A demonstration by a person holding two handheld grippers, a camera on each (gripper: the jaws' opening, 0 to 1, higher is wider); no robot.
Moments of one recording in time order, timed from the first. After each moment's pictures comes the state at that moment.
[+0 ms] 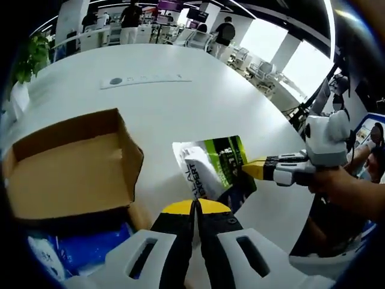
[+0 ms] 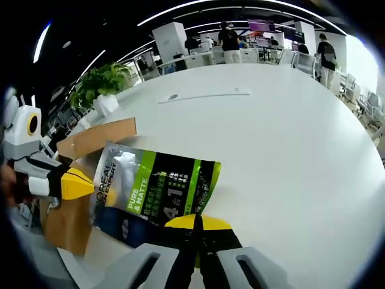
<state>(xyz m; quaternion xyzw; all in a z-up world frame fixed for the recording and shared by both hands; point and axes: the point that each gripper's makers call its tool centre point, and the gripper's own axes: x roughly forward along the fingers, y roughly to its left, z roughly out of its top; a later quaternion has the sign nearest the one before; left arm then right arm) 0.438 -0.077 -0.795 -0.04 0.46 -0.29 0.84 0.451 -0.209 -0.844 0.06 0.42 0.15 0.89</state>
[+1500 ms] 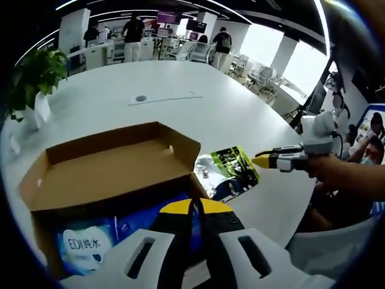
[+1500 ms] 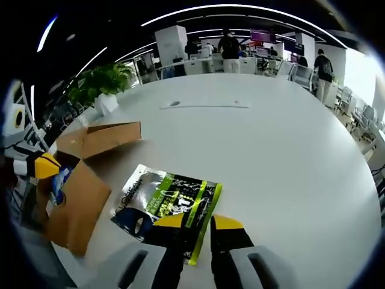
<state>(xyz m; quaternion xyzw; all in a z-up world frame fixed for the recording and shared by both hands) 0.415 0.016 -0.743 -0.02 0.41 -0.27 0.87 0.443 -0.199 -0.811 0.02 0.40 0.14 0.91</state>
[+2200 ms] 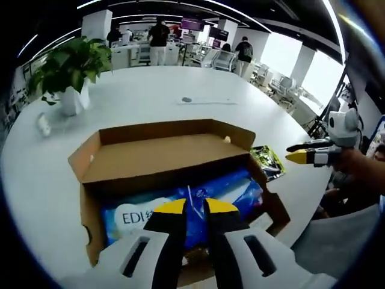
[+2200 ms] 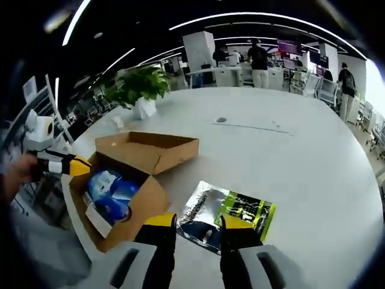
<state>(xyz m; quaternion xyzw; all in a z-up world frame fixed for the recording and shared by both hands) 0.393 0.143 -0.734 -0.03 0.40 -0.19 0.90 0.415 -0.101 -0.747 0.02 0.37 0.25 0.90</state>
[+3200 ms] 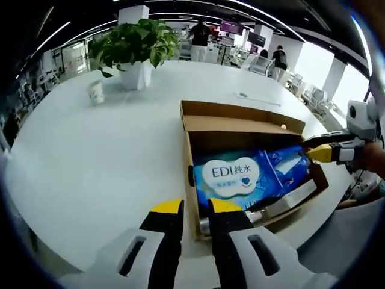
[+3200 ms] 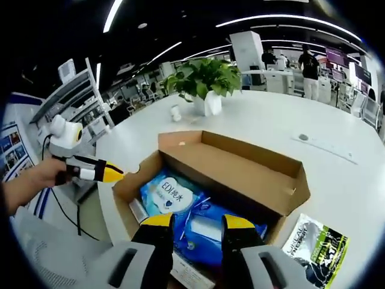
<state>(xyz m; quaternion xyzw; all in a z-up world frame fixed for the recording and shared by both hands) 0.346 0.270 -0.758 -0.04 0.41 -0.08 0.91 0.396 0.074 -0.746 -0.01 0.36 0.40 0.85</state>
